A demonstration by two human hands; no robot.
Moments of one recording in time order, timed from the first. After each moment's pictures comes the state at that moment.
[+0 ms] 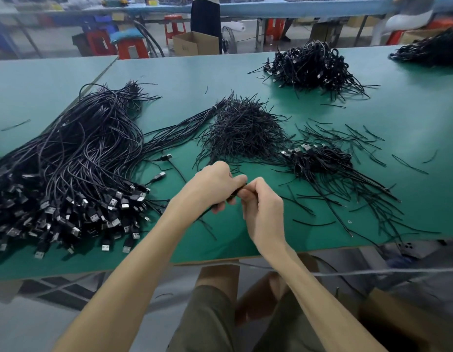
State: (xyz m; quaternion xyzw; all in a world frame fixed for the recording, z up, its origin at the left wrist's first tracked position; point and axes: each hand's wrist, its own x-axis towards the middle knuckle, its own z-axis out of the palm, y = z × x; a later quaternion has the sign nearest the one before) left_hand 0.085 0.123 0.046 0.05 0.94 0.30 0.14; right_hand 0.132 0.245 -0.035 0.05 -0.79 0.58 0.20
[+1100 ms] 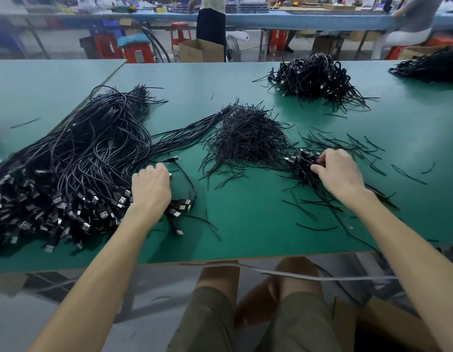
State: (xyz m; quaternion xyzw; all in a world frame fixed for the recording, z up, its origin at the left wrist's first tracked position) left_hand 0.064 0.012 0.000 -0.09 1.00 0.00 -0.05; right_hand 0.053 0.390 0.023 -0.12 -0.98 0.15 0.10
